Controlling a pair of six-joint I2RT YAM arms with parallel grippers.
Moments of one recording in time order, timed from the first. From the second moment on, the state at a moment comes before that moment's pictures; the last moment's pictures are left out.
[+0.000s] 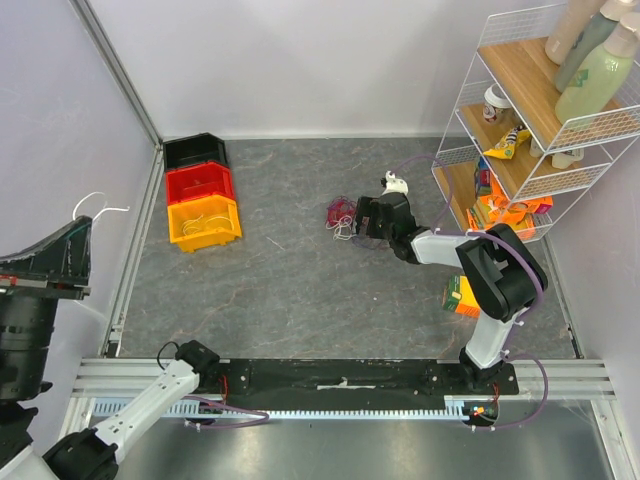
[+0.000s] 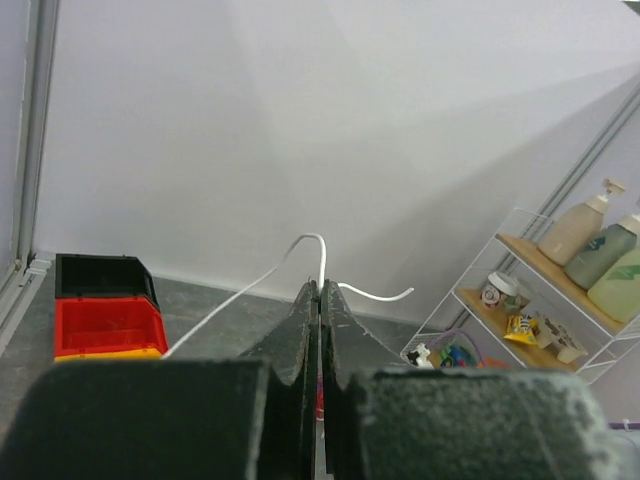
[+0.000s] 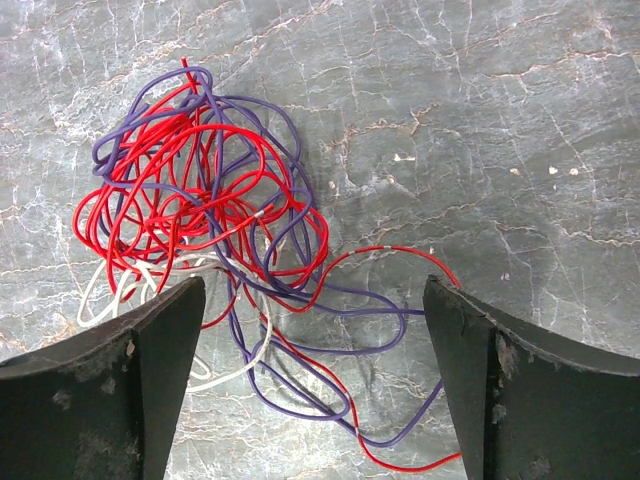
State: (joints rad) left arm -0.53 0.55 1.72 -0.80 -0.42 -0.30; right arm 0.50 1.80 0.88 0.35 0.16 0.50
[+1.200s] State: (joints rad) left arm -0.12 1.18 1.42 -0.57 -0.25 -0.39; right arm 0.51 1.80 0.89 0.34 0.11 0.47
